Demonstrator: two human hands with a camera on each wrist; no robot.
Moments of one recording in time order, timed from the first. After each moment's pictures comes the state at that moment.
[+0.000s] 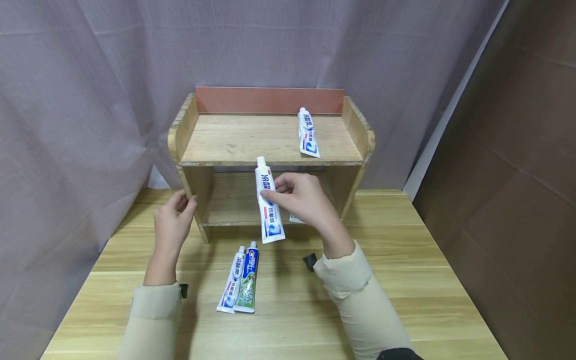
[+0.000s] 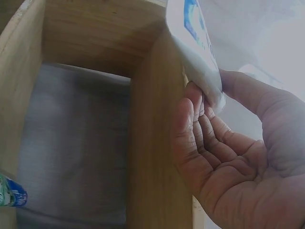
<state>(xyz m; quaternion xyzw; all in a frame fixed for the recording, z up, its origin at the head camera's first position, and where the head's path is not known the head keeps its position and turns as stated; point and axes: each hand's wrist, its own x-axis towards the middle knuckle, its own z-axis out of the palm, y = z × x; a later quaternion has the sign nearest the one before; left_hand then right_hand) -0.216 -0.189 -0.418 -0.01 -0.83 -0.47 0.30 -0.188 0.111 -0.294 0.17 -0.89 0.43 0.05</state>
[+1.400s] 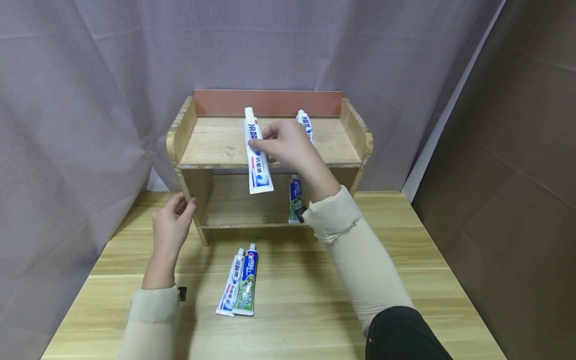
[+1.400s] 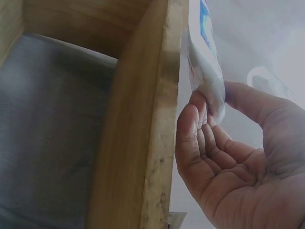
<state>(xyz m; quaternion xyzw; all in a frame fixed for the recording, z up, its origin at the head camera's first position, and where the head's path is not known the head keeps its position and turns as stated) -0.215 -0.189 -0.417 -0.01 -0.83 -0.46 0.30 -0.255 0.084 -0.218 0.15 -0.88 0.46 0.03</state>
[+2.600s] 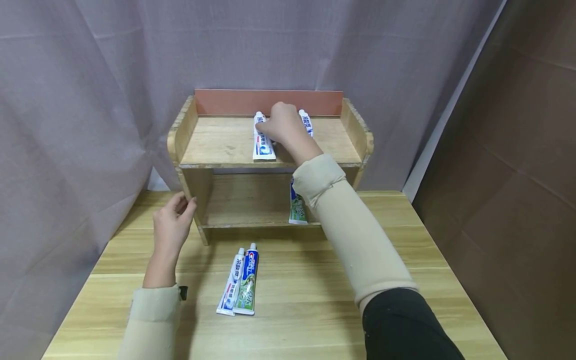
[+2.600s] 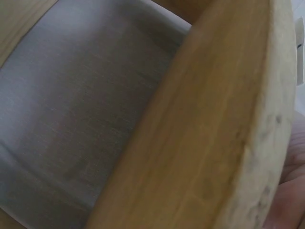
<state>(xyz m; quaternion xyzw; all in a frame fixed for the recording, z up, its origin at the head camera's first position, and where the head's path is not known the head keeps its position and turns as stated) -0.216 -0.188 -0.415 -0.01 -0.84 -0.46 0.29 -0.322 0.070 -0.205 0.05 -0.98 0.21 0.06</state>
